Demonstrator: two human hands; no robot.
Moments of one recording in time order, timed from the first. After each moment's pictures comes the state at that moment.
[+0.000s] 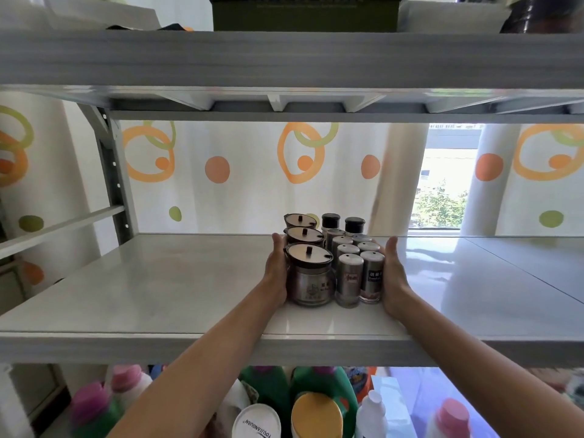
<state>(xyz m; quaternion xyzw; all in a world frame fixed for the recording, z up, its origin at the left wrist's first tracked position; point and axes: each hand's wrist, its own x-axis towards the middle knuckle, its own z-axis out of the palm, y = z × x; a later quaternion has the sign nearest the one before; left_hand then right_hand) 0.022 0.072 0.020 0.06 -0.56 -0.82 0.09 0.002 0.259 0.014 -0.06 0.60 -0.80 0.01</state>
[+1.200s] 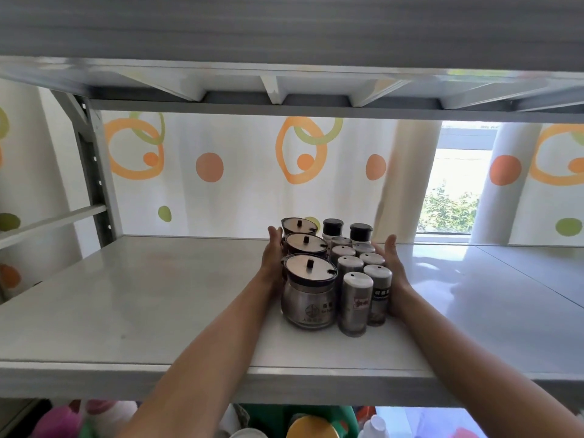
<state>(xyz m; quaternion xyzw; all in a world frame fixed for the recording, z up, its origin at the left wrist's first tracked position) -0.046 0.057 0.024 0.04 -0.55 -0.83 0.09 -0.060 0.252 0.011 -0.16 0.55 -0.82 0.06</state>
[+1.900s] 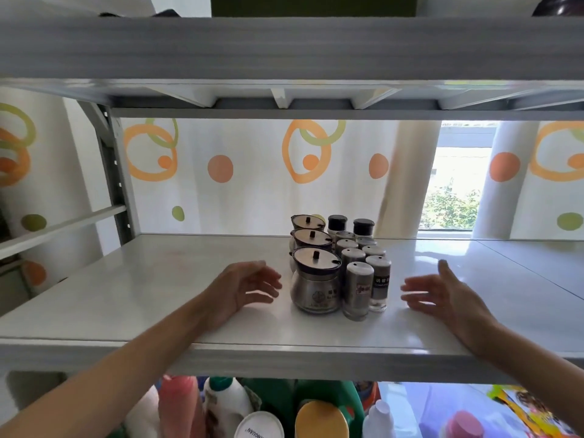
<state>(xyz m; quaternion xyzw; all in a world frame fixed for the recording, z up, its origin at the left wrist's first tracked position) 0.081 -0.016 0.017 -0.10 -0.67 -0.73 -0.02 0.014 0.342 -0.002 -0.10 0.68 -0.72 0.03</state>
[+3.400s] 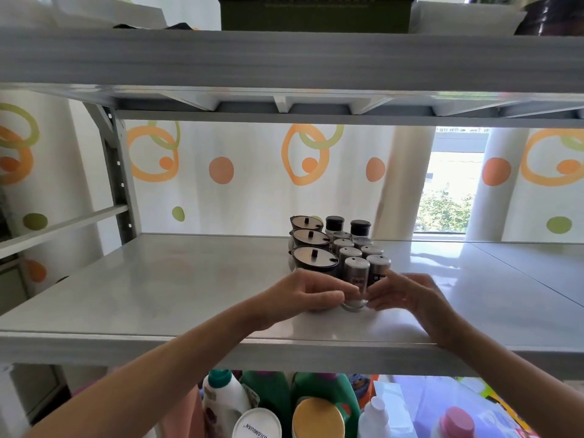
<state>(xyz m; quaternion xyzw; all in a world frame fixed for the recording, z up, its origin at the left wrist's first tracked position) 0.099 0.069 0.036 -0.28 -0.79 -0.54 -0.04 0.041 0.304 0.009 -0.27 0.68 -0.68 0.03</state>
